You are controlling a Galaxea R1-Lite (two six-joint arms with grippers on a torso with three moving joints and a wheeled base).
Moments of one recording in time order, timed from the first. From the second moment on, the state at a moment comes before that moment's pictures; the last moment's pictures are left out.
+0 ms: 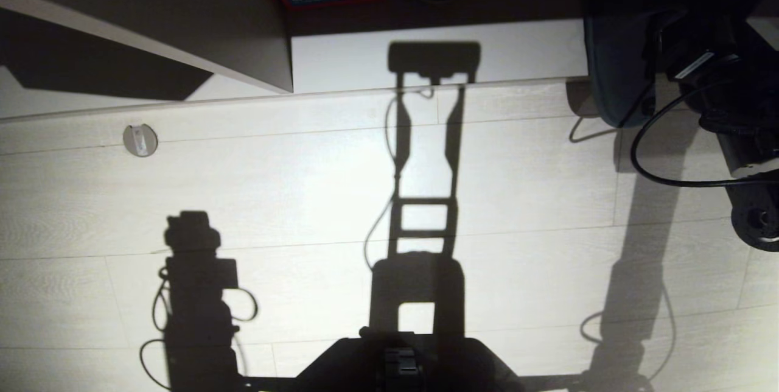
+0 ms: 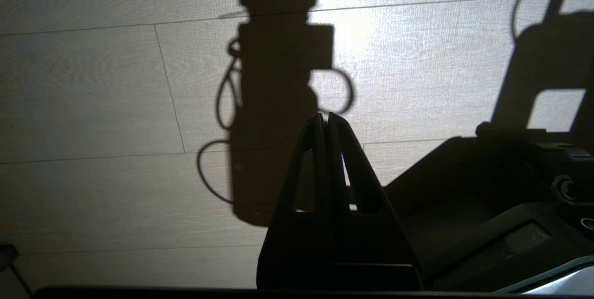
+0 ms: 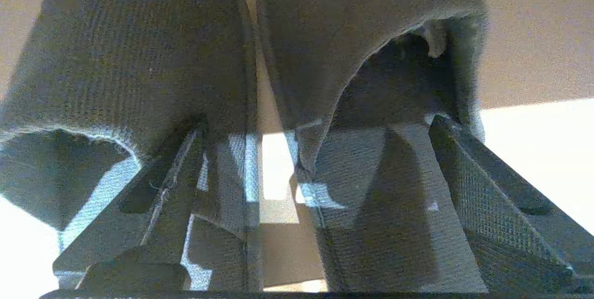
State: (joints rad) left arm 0.00 0.00 0.00 -0.01 0.00 -0.01; right arm -0.09 1.79 -0.99 -1.50 -0.05 0.07
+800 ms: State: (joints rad) left arm 0.00 0.00 0.00 0.00 0.00 -0.01; right arm -0.06 1.89 -1.12 -1.50 -0.05 0.03
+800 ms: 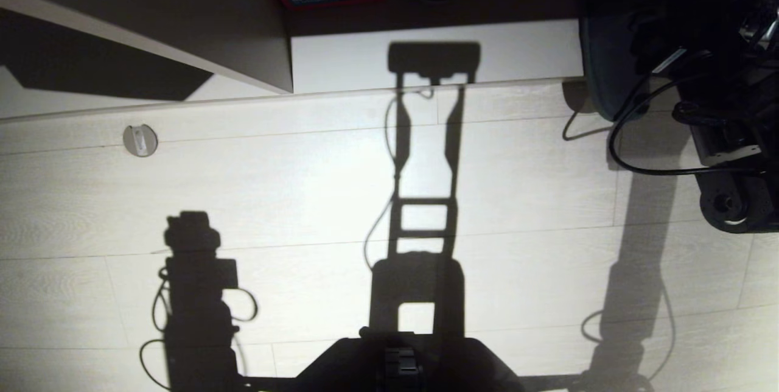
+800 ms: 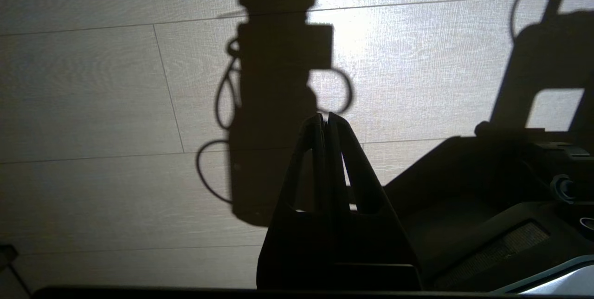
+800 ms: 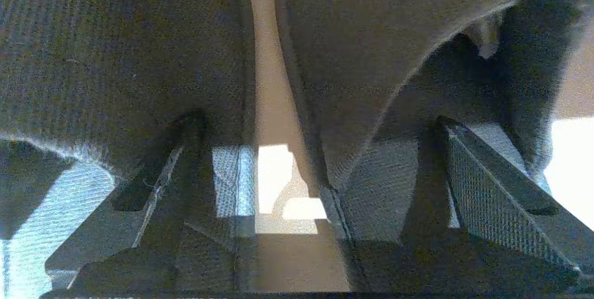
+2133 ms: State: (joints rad) left arm 0.00 0.00 0.00 -0.01 0.00 -0.01; right arm -0.06 1.95 -1.23 -1.50 -0.05 0.01
